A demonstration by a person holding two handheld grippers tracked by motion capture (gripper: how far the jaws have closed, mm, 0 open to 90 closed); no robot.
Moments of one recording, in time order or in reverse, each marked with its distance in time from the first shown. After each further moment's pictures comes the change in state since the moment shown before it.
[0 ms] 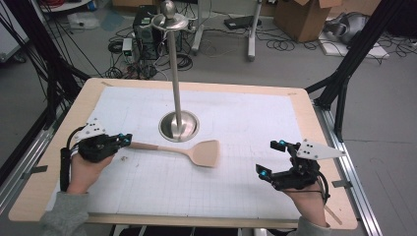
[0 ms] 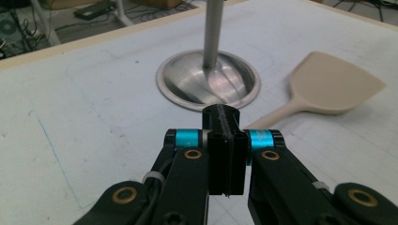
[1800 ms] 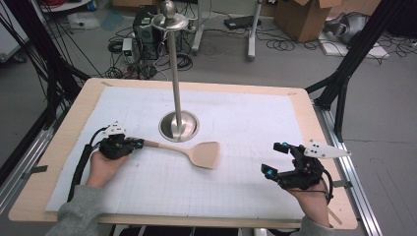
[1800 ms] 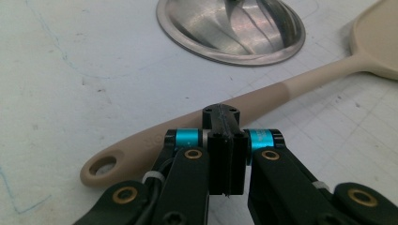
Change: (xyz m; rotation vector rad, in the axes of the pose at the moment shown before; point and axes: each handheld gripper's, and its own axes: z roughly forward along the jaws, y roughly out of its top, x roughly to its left) left arm 0.019 -0.031 0.055 0.154 -0.011 -0.043; right arm -0.014 -0.012 -0.007 -0.032 0.044 0.088
